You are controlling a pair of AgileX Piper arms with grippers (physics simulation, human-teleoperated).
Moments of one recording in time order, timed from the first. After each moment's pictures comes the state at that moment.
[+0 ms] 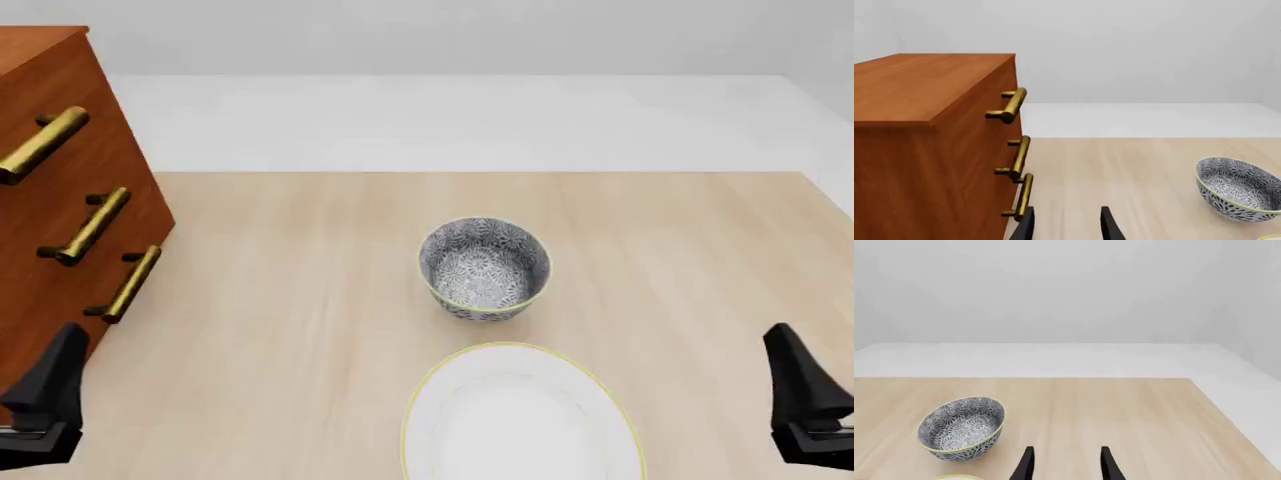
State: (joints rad) left arm 0.00 0.00 0.00 0.00 0.00; right arm 0.00 0.00 0.00 0.00 0.00
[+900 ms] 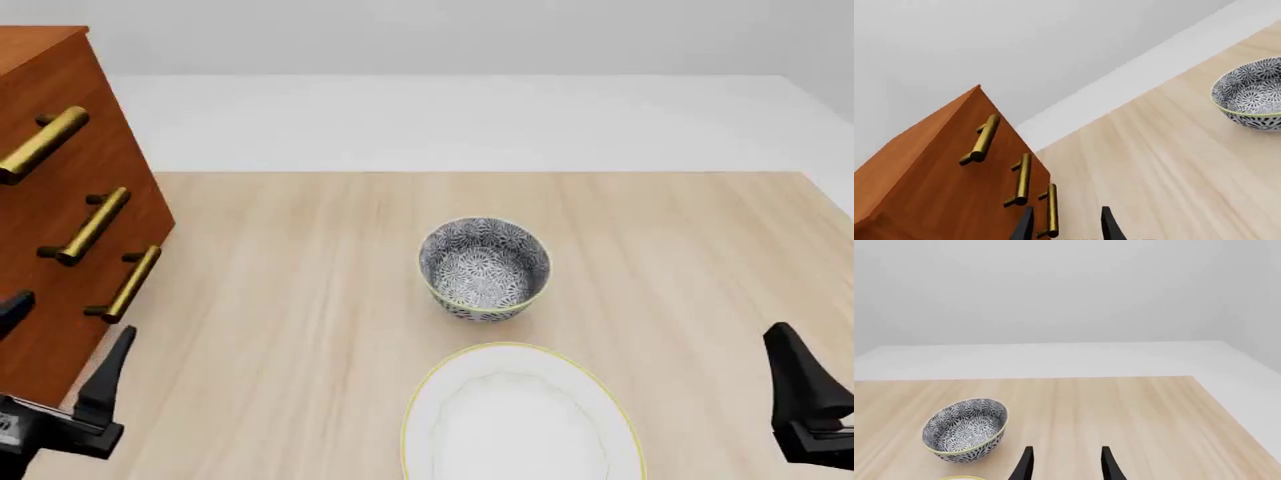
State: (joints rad) left arm -0.09 0.28 0.00 -0.19 0.52; right arm 0.00 0.00 -0.01 0.01 0.02
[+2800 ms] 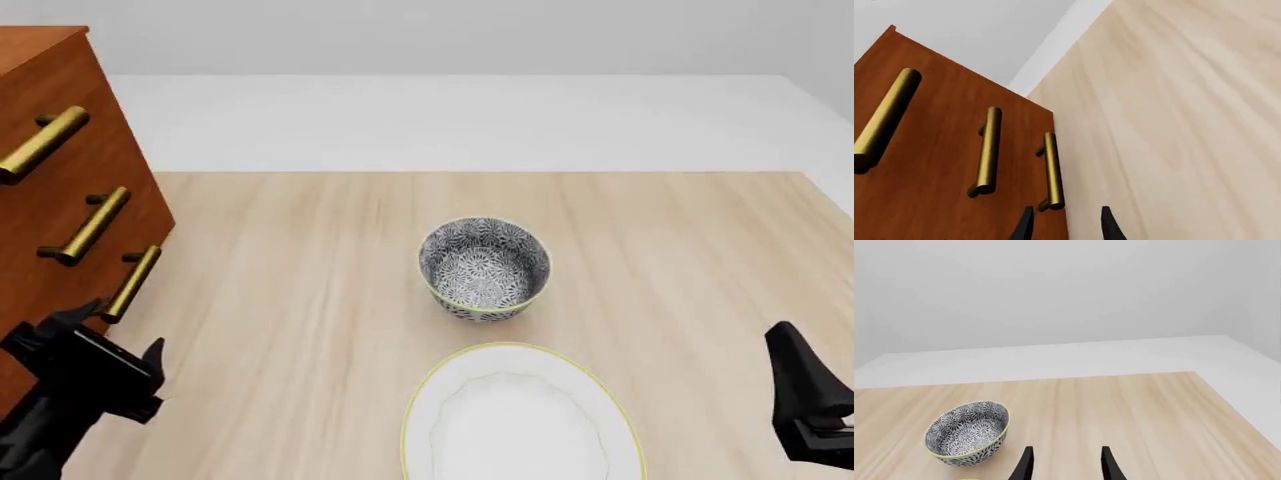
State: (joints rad) left arm 0.12 1.59 0.00 -1.21 0.89; right arm 0.00 0.00 0.00 0.00 0.06
